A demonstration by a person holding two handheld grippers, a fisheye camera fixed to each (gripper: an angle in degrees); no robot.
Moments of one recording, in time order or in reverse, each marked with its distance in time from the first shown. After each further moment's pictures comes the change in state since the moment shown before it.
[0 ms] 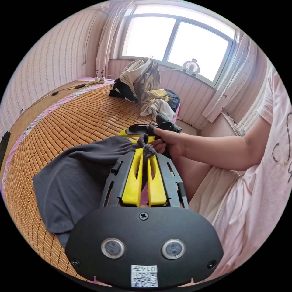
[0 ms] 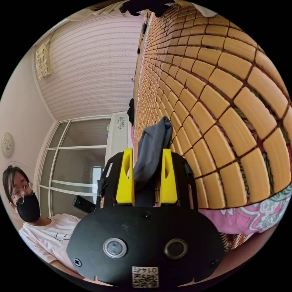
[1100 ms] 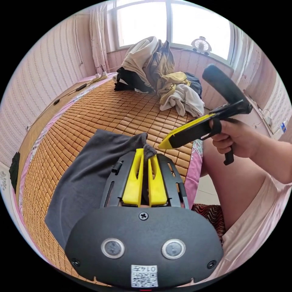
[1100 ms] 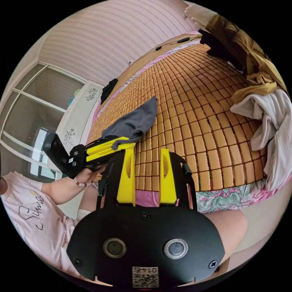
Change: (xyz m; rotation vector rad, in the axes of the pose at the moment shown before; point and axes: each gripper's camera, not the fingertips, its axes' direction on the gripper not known) left arm -0.011 -0.071 0.093 -0.109 -0.180 0.099; right arm -0.062 0.062 0.076 -0.085 0.456 -0.346
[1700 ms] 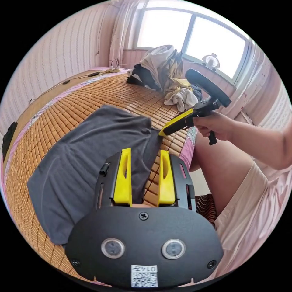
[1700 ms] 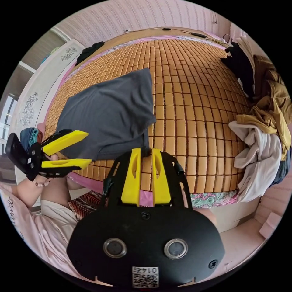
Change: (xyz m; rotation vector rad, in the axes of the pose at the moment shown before) left arm -0.041 0.055 -0.014 -0.002 0.085 -0.117; right arm -0.115 -0.002 0.183 -0.244 0.499 -0.245
